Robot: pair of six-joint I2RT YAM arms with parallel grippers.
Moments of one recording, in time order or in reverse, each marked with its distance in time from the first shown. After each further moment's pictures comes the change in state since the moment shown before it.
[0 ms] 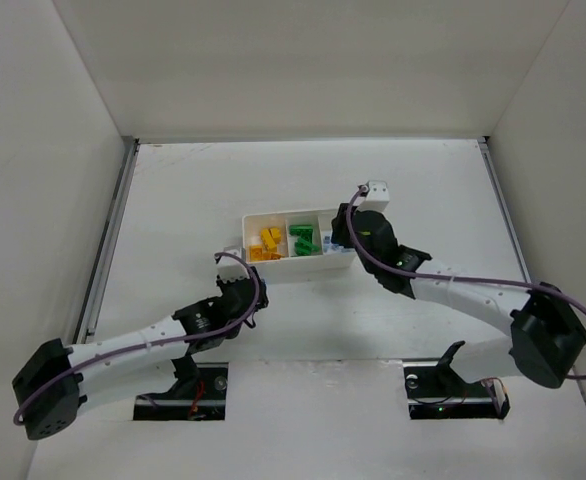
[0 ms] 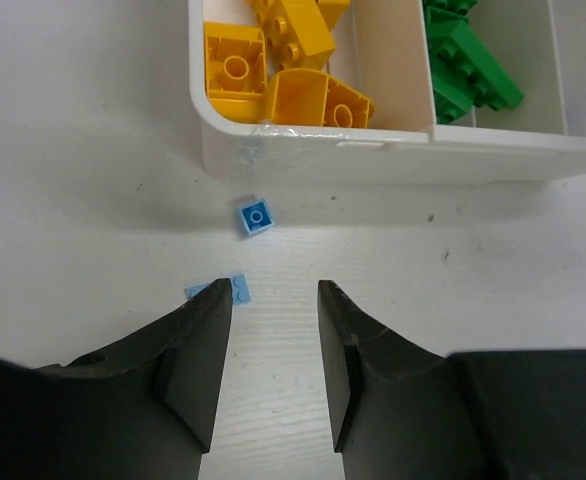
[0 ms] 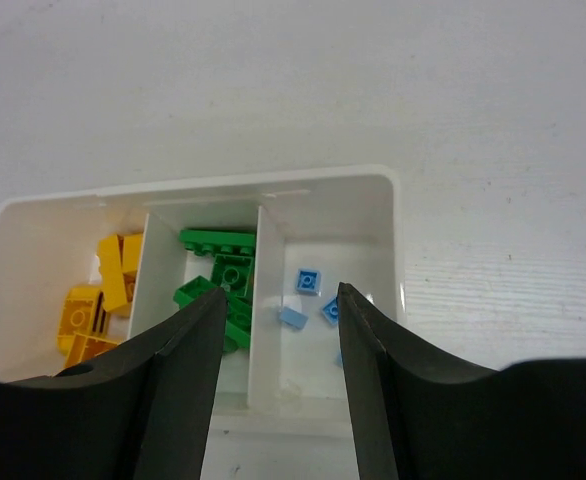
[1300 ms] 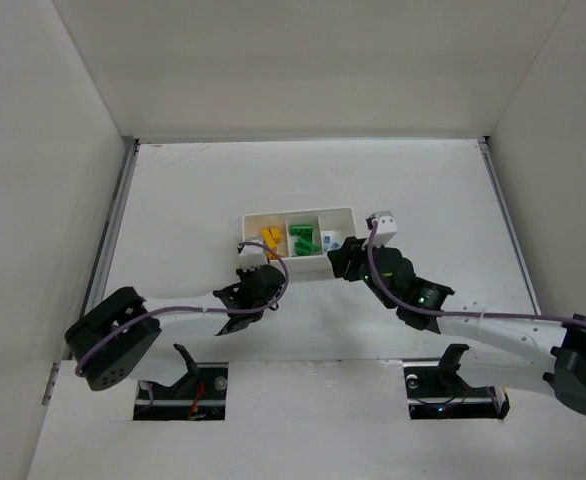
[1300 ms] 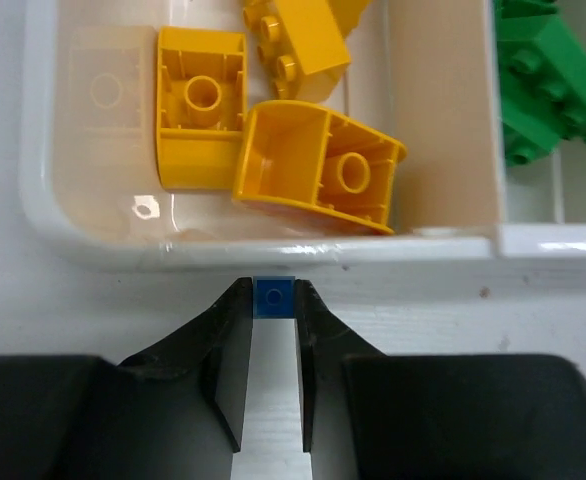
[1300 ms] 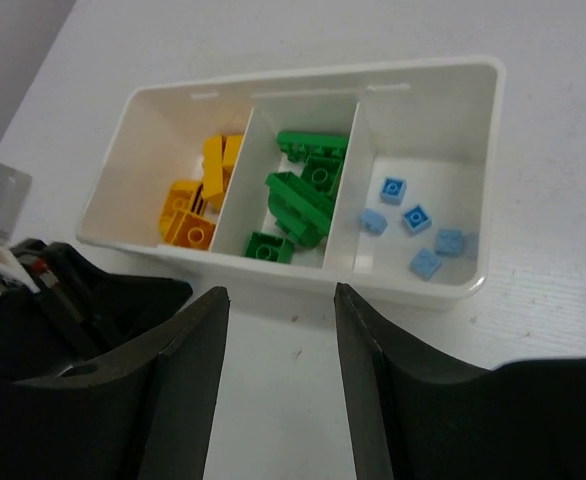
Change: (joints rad) left arm 0.087 0.512 0.061 0.380 0.021 0.070; right arm 0.140 -0.288 -0.244 0.048 -0.089 0.069
